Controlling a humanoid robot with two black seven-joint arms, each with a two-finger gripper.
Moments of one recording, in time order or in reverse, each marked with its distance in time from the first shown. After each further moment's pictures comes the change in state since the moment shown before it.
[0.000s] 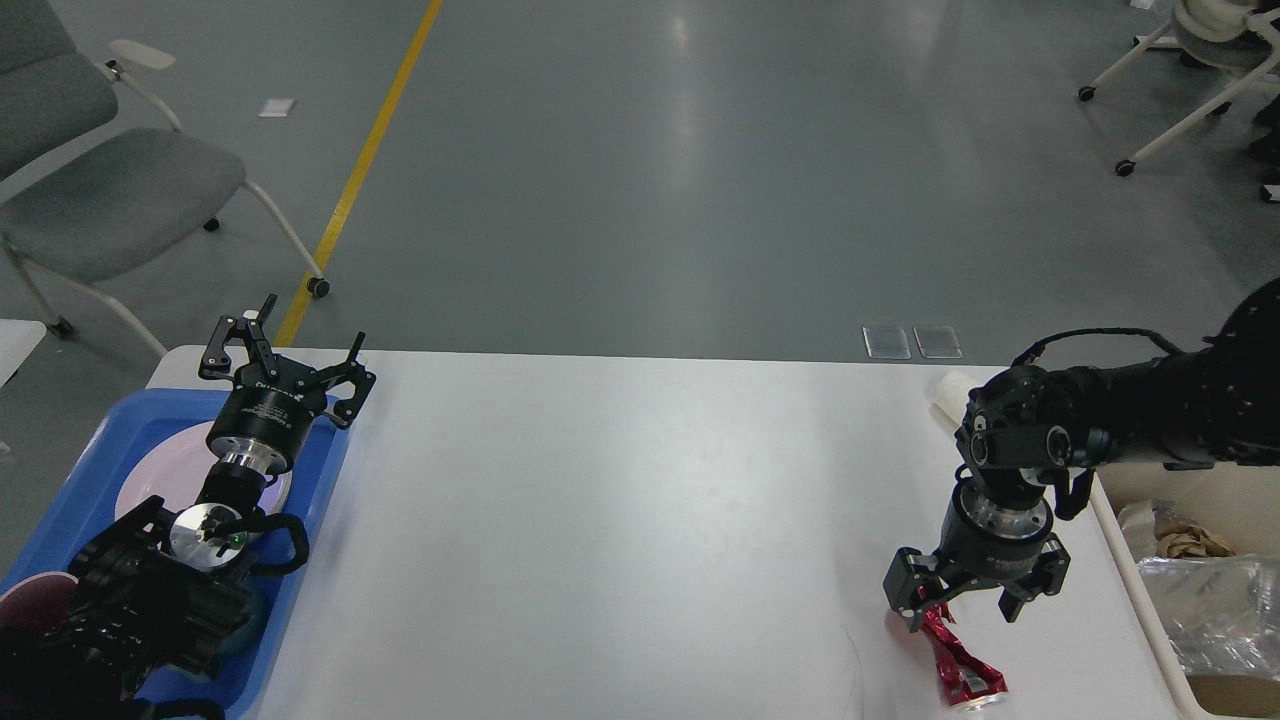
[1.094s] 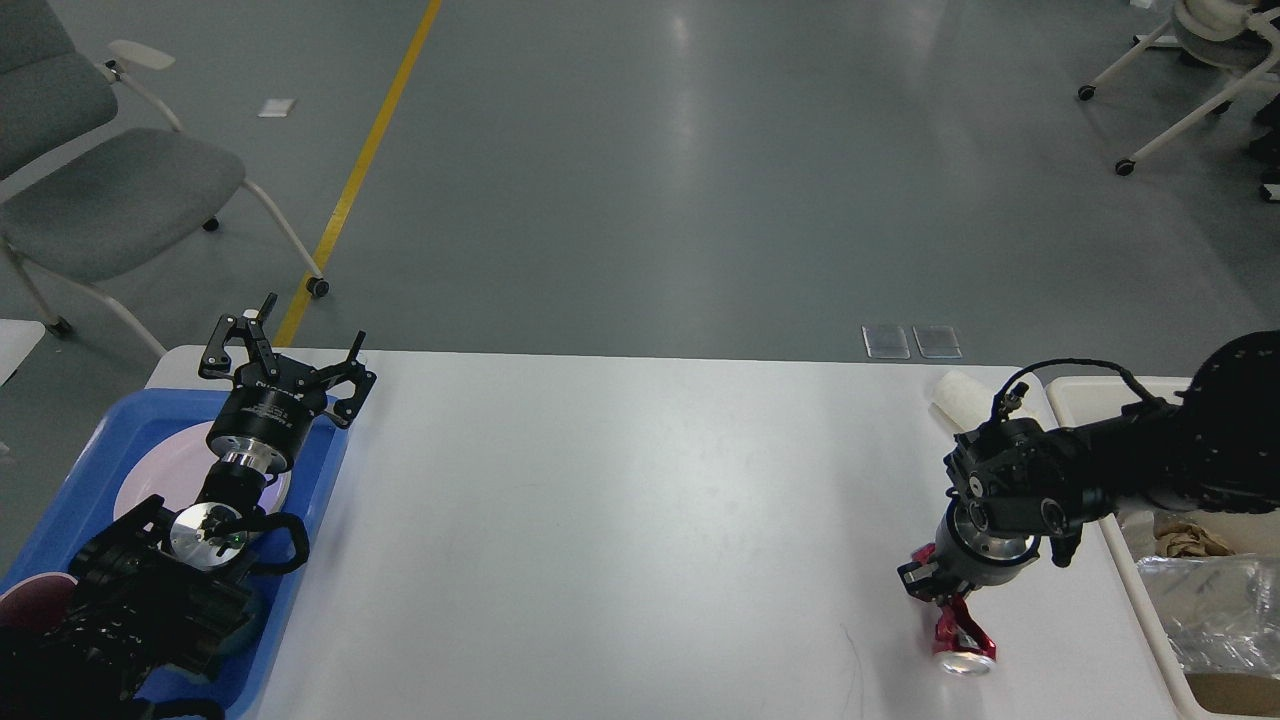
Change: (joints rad) left arm 0.000 0.000 -0.001 -0.001 0.000 -0.001 0.000; right arm -0.073 -0.012 0.029 -0.032 -0.172 -0.255 0.009
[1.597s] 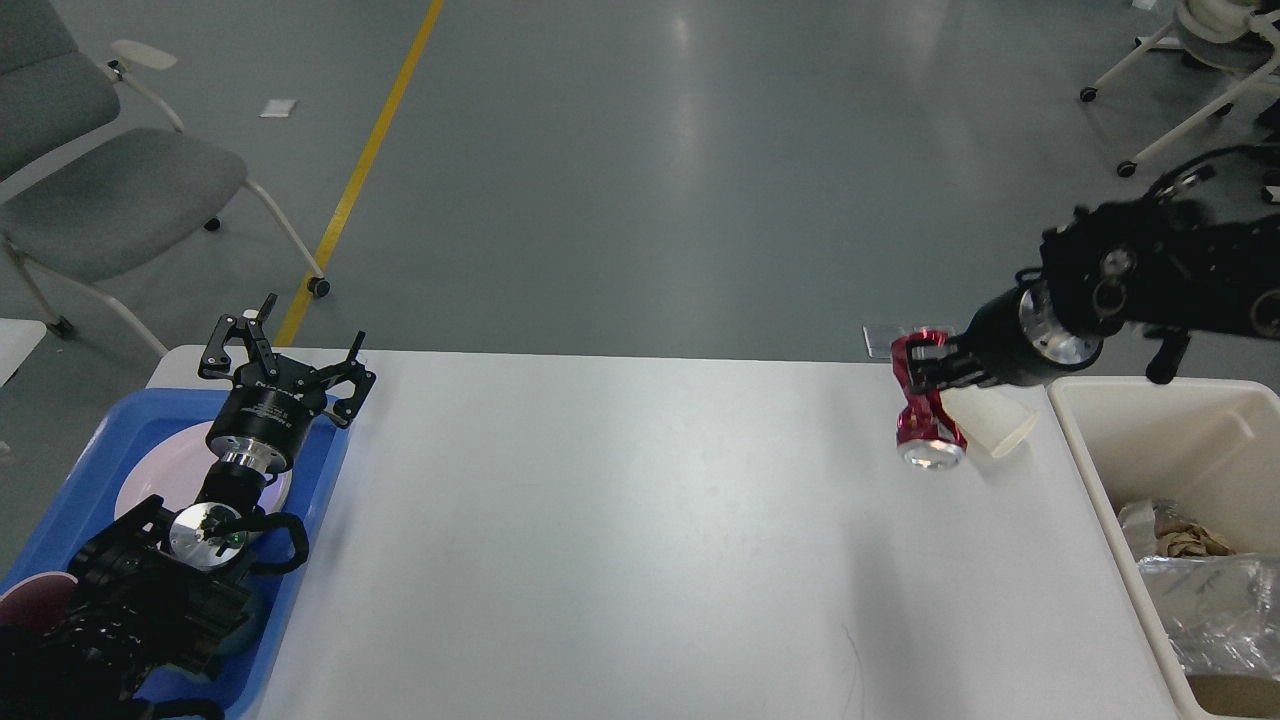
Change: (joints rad) left arm 0.000 0.000 0.000 0.000 0.000 0.000 0.000; right arm 0.419 -0.419 0.322 0.247 0.000 0.006 0.004
